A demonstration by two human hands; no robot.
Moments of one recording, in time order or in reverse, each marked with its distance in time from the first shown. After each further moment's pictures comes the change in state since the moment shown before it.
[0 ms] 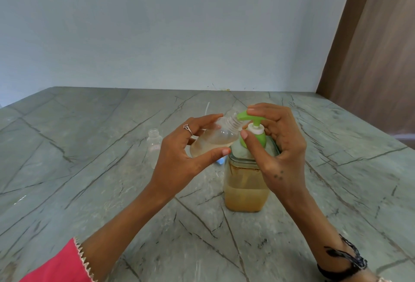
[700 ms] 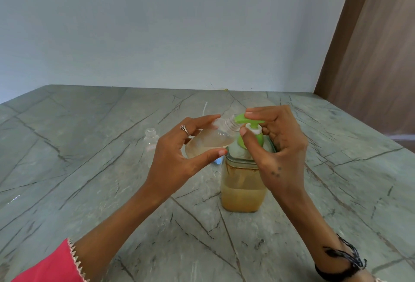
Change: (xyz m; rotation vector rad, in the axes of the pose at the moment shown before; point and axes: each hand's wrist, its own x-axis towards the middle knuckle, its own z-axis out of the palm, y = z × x) left_hand -0.001 -0.003 -0.001 0.035 0.000 0.023; right_hand 0.001 -0.003 0.000 0.015 0.032 0.063
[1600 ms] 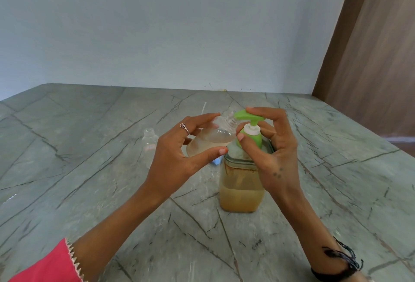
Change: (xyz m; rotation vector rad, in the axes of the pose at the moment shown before) left_hand 0.001 0.004 0.002 -0.035 0.002 -0.028; right_hand -0.001 -0.003 0.002 0.187 -0.089 0.174
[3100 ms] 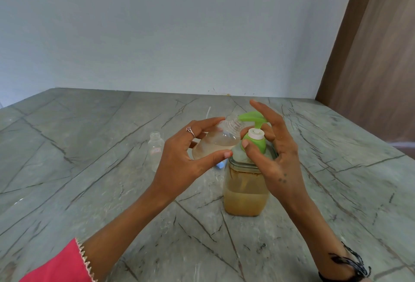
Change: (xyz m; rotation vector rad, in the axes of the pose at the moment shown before) left_hand 0.001 0.001 0.000 0.006 0.002 0.000; right_hand 0.001 -0.005 -0.004 -0.124 -0.099 -0.021
